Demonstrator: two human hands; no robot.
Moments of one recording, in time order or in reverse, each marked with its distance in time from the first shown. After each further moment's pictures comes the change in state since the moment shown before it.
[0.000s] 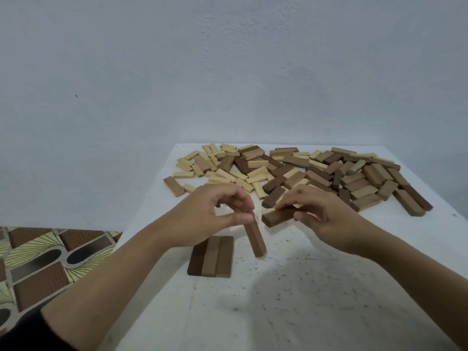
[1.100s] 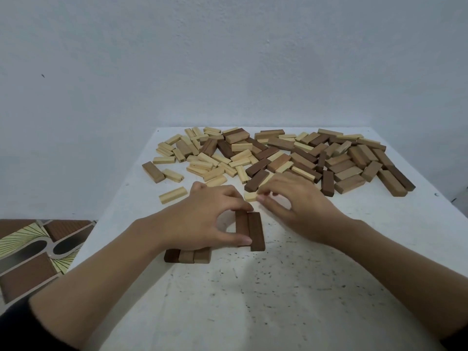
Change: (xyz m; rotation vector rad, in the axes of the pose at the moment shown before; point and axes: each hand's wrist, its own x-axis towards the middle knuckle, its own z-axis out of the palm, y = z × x) left_hand 0.012 -0.006 0.036 0.599 -0.216 0.041; right_hand 0.001 0.020 0.024 -0.344 0.137 -0.093
